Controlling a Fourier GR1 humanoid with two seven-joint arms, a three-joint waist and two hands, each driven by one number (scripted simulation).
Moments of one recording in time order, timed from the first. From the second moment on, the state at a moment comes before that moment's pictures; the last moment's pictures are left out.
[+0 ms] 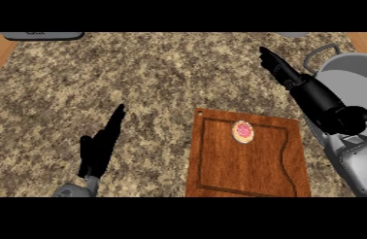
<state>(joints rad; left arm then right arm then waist) -0.08 0.27 -0.35 -1.33 0.24 0.23 -0.03 -0.39 -0.54 0.29 -1.62 -0.24 0.09 0.08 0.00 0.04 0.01</state>
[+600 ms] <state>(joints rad) -0.19 0.37 -0.14 -1.48 0.29 0.31 0.02 -0.23 -0.54 0.06 -1.39 -0.05 -0.24 -0.17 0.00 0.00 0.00</state>
